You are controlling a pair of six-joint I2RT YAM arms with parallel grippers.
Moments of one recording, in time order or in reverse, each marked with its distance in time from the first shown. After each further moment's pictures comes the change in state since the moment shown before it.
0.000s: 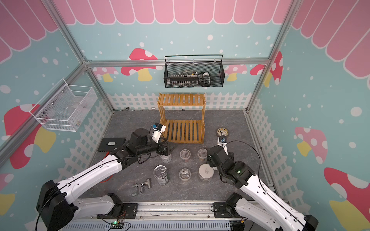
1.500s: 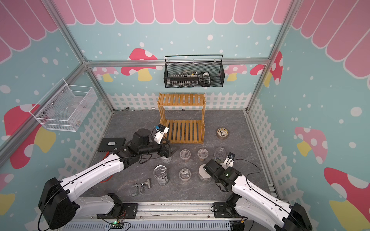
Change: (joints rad) left arm -0.008 0.028 0.000 0.007 0.066 0.036; right arm 0.039 0.066 -0.299 -0.074 0.088 0.535
